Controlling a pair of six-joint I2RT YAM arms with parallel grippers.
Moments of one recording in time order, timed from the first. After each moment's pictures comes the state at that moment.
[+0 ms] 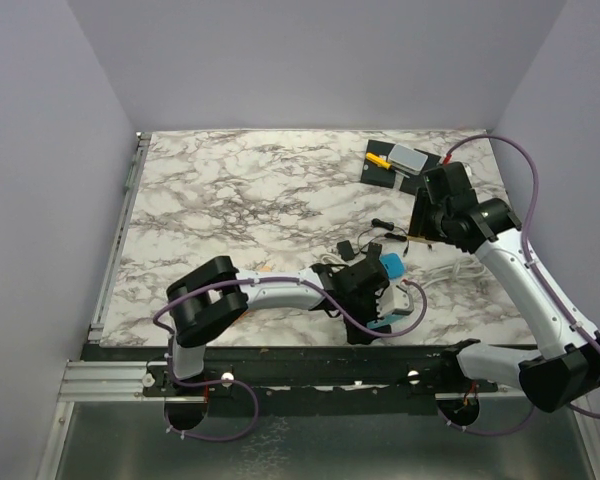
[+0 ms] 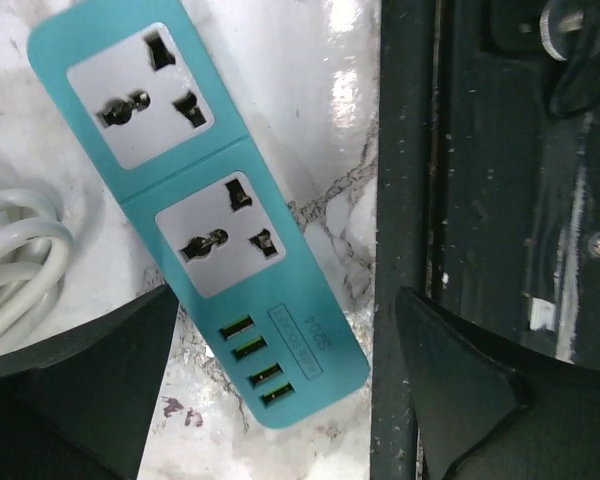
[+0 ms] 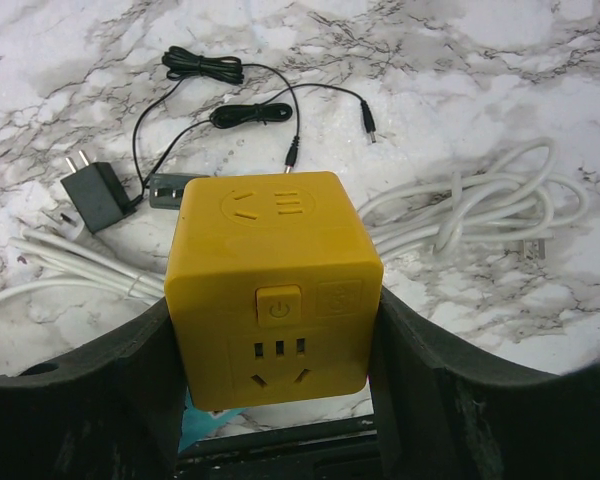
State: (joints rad) left arm -1.18 1.84 1.20 -0.28 0.36 0.26; right arm 0.38 1.20 1.26 -1.00 0.35 0.44
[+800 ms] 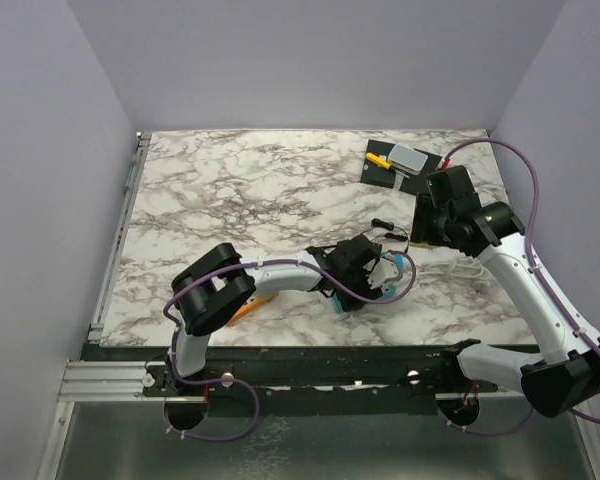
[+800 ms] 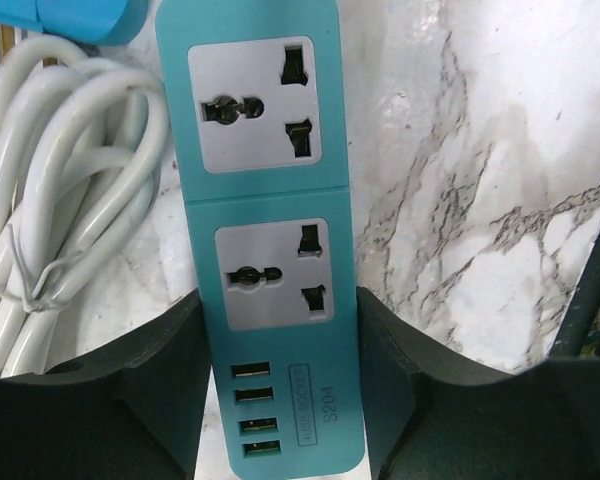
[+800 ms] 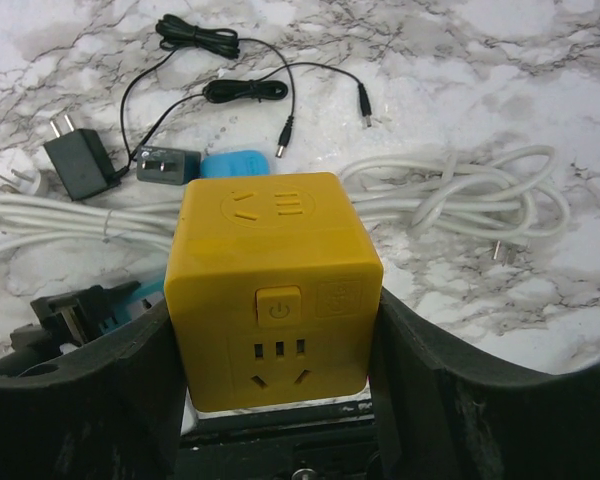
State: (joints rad) left arm -1.07 1.93 1.24 -0.27 0.21 0.21; right arm 0.38 1.17 1.25 -1.03 0.34 0.39
